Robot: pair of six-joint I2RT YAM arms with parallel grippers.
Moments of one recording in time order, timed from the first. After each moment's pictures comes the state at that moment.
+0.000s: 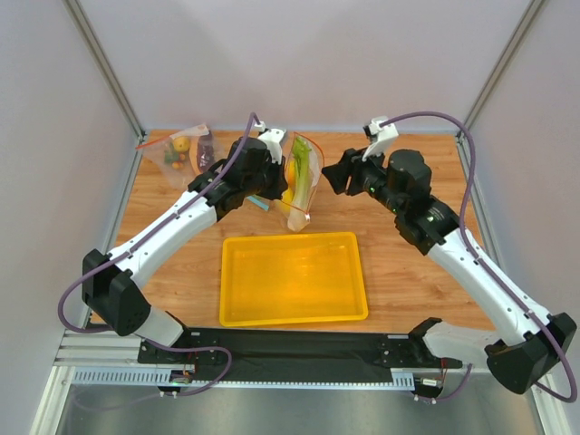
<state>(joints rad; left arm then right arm) -0.64 1.49 1.40 -0.46 0.03 -0.26 0.57 1.15 1.20 -0.19 -0.06 0.27</state>
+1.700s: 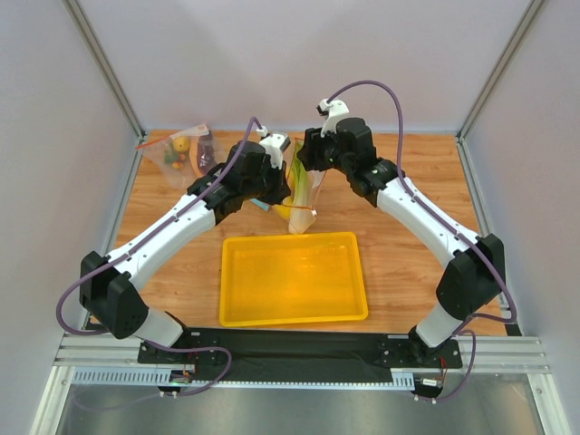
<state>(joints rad) -0.64 1.47 1.35 -0.44 0.11 -0.26 0.56 1.63 1.49 -0.18 -0.04 0.21</state>
